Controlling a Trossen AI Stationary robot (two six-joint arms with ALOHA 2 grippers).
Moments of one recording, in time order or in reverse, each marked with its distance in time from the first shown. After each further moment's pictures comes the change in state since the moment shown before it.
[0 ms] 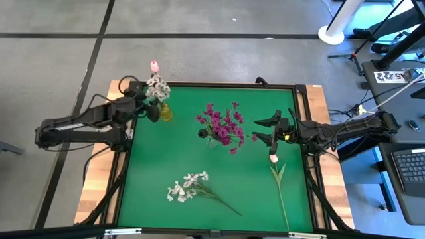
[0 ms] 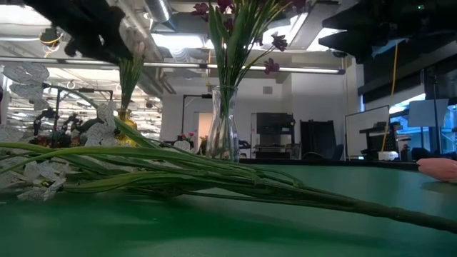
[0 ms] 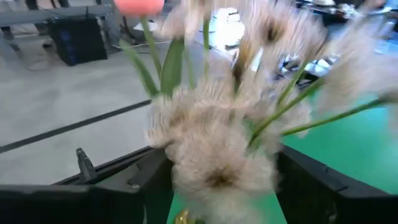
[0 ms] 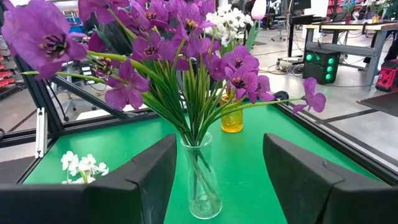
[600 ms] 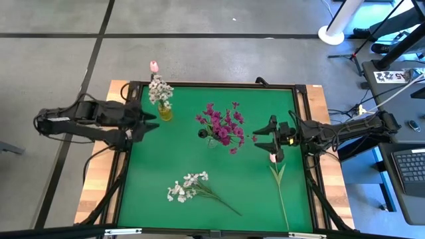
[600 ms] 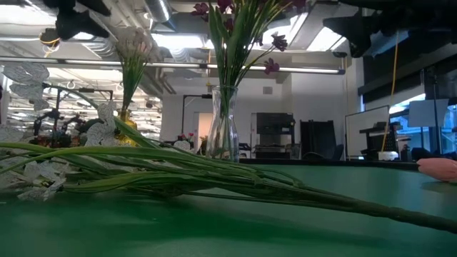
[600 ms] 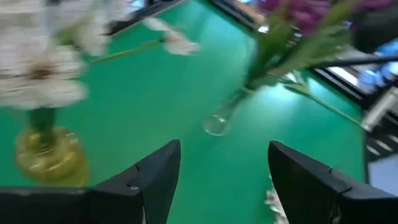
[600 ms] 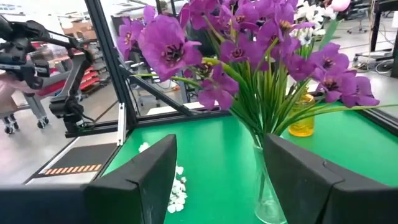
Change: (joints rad) left arm -0.260 0.000 0.232 -0.355 0.444 -0.227; right arm 0.001 -0.008 0.000 0.029 -0.270 0.051
